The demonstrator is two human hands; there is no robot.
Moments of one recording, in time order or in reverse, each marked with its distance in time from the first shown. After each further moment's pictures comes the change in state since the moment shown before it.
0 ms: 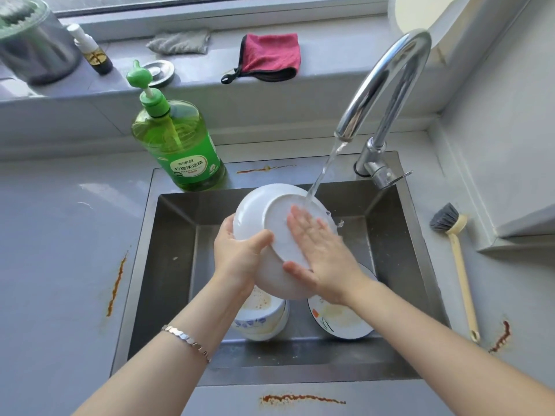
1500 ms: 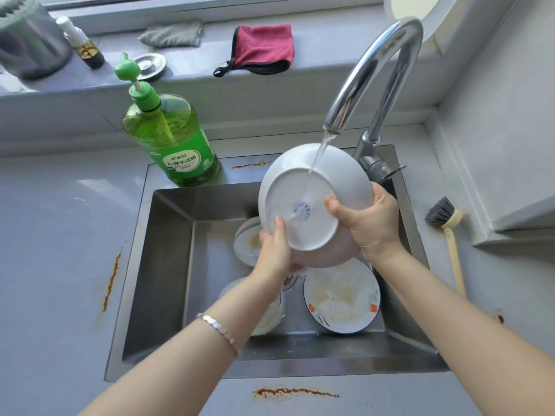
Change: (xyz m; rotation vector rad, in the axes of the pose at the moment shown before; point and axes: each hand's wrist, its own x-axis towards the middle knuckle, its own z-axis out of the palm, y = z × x) left_hand -0.009 -0.024 0.048 0.123 -0.194 -0.326; right_hand 0.002 0.018 -0.061 0.967 0.688 0.556
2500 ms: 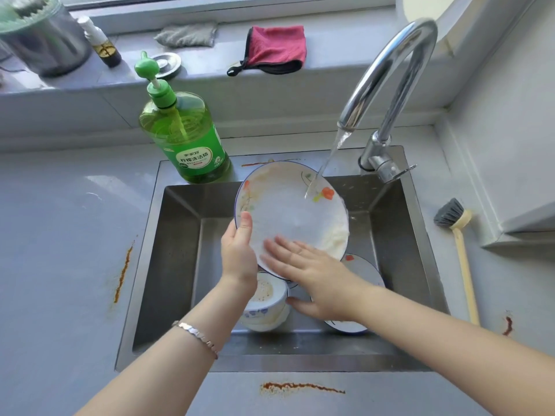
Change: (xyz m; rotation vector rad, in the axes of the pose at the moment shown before) left_hand -0.023 0.008 -0.050 -0.320 0.133 0.375; right_hand -0.054 0.058 0.022 -0.925 -0.915 -0.934
